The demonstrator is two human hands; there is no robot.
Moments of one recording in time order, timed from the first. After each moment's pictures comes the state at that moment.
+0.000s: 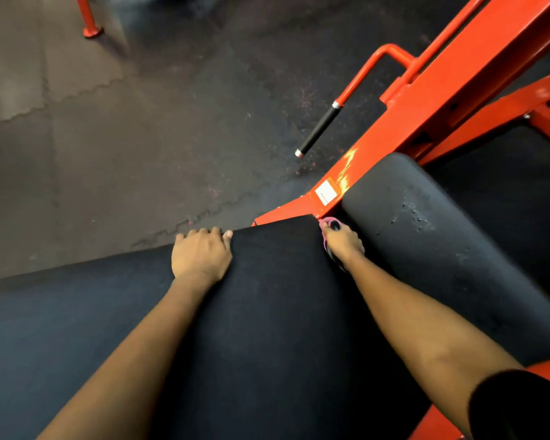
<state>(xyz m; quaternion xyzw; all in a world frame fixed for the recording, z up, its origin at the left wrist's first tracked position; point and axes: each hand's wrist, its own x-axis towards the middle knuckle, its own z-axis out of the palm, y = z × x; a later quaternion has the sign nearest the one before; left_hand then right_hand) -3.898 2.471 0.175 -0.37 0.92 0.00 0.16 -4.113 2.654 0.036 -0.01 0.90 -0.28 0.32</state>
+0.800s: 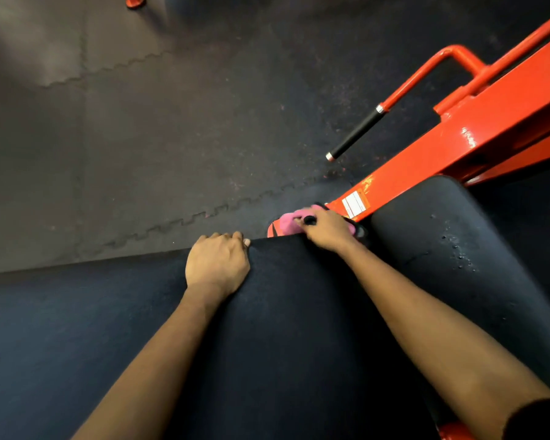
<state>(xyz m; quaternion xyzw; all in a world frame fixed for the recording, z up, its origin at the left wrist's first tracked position) -3.910 2.463 0.161 -0.34 0.93 -0.01 0.12 -4.130 2.564 0.064 -0.37 0.84 -0.24 0.31</state>
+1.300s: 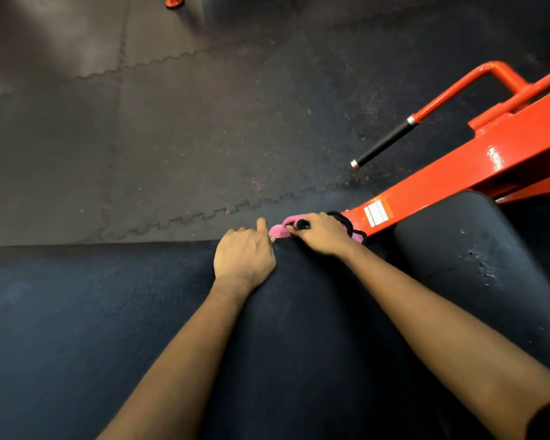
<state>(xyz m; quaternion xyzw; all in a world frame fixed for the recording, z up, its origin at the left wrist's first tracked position) -3.912 2.467 0.167 -0.37 0.93 0.00 0.10 -4.098 2.526 0.087 -0.48 0.79 -0.19 0.33</state>
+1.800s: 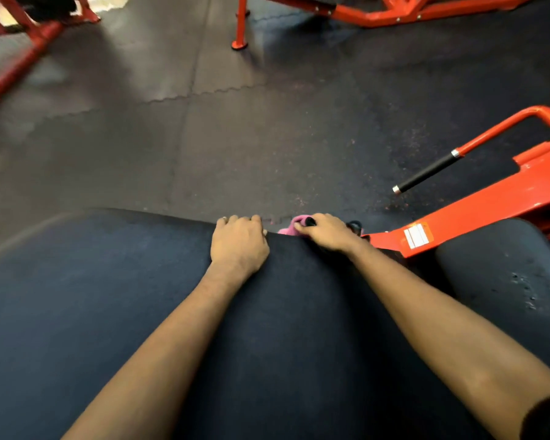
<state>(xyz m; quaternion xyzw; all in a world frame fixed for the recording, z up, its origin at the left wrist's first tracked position) -3.809 2.434 0.237 -0.45 0.89 -0.02 0.07 -4.015 2.478 0.146 -0.53 0.75 -0.17 0.35</state>
